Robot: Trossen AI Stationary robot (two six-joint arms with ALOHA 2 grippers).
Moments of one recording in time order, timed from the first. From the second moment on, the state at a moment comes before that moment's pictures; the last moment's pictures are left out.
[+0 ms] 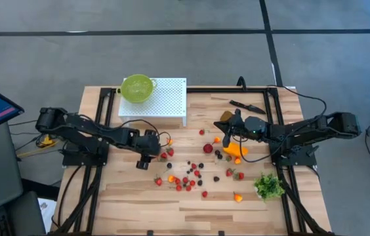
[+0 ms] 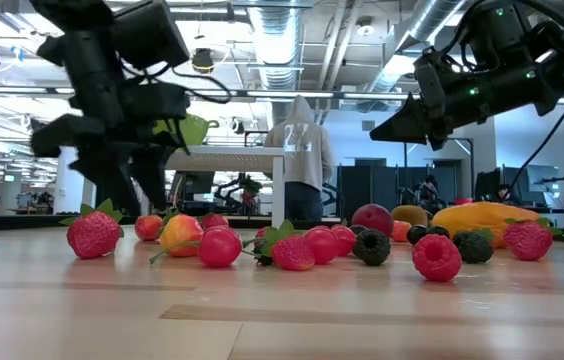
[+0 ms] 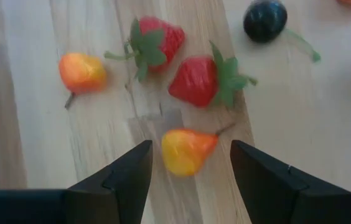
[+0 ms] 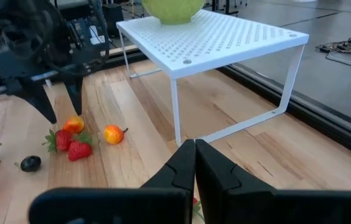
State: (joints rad) left arm -0.07 1.42 0.65 -0.36 -0.13 0.20; right arm -0.14 1.18 0.30 0.64 0.26 0.16
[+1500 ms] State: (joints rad) left arm -0.07 1.47 0.62 -0.24 -0.11 0.06; right arm -0.14 1.18 0.30 0.64 0.26 0.16
